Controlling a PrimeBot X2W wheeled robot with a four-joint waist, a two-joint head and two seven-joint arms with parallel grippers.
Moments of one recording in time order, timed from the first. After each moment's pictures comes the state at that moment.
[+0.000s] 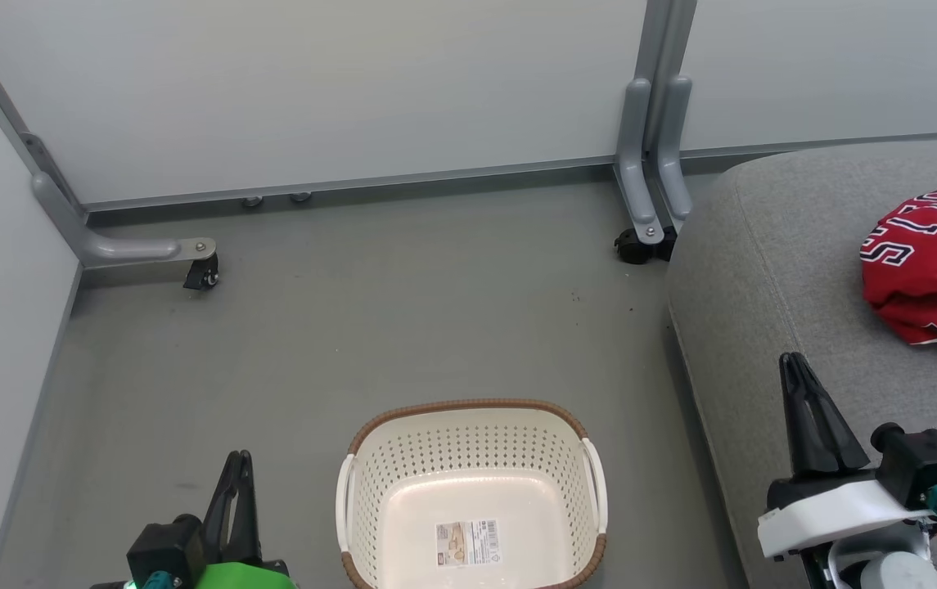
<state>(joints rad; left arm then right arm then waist) 0.06 0.05 -0.09 0.26 -0.20 0.00 -0.26 0.03 -0.10 0.00 0.09 0.17 0.13 -0.26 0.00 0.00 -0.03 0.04</state>
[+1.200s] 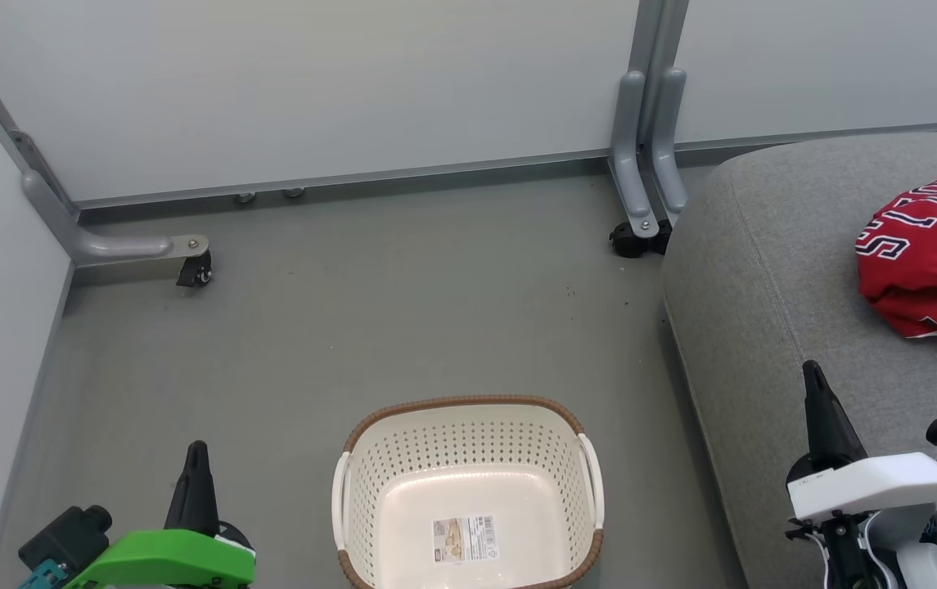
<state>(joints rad) 0.01 0.05 -0.01 0.26 -0.79 -0.05 -0.10 -0.01 -0.08 -0.05 0.15 0.77 0.13 -0.10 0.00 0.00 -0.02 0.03</state>
